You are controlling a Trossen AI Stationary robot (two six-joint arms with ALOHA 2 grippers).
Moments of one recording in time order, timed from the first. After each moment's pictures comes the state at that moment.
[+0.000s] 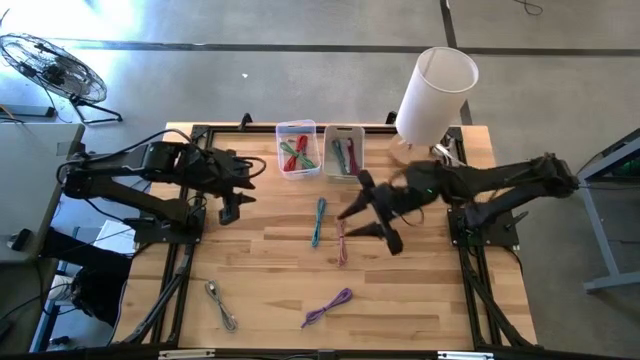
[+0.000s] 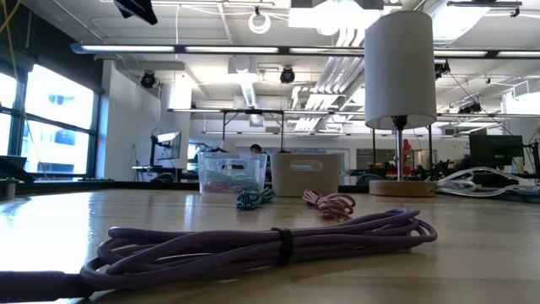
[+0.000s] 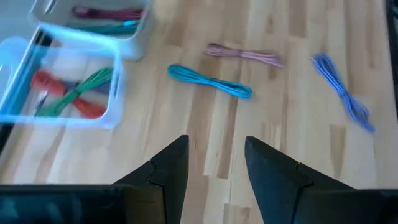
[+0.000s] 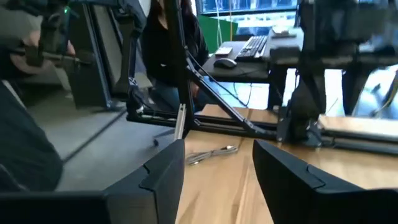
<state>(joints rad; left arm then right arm) -0.03 1.02 1.28 -1.10 -0.11 -0.19 0.14 1.27 1.20 -0.07 -0.22 0.06</state>
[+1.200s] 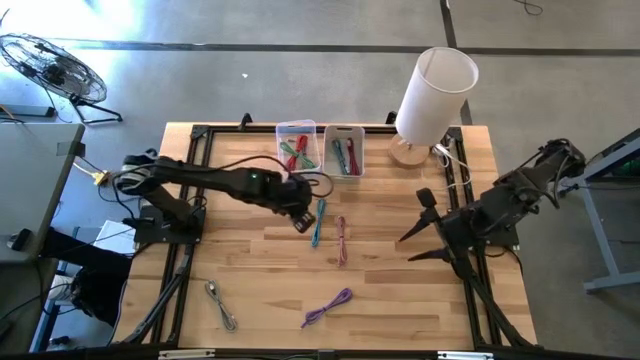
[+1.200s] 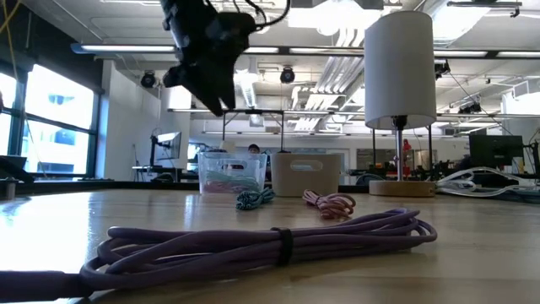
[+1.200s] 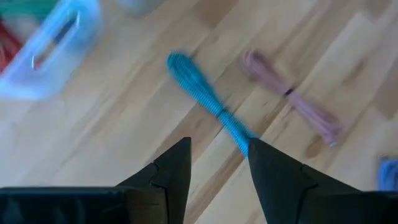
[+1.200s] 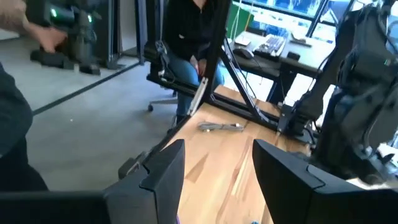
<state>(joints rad) -0.03 1.58 1.28 -0.77 -0.19 -0.73 0.57 0.99 1.20 -0.46 0.17 -0.11</state>
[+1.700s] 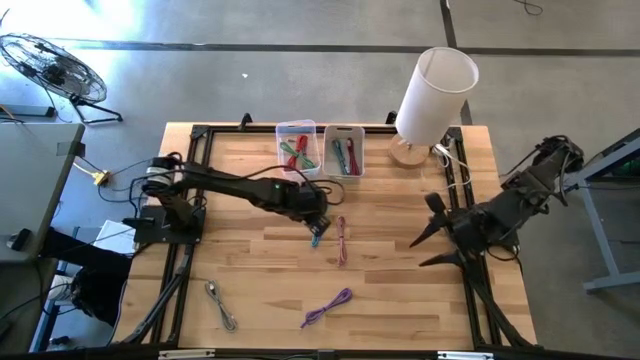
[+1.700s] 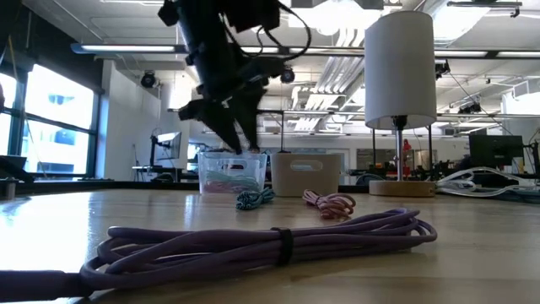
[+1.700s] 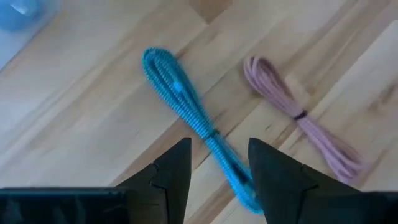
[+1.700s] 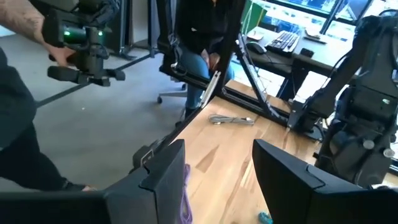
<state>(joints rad) -0.03 1.76 1.28 -0.61 -0.19 -0.83 0.66 0.95 1.20 -0.53 0.20 -0.10</state>
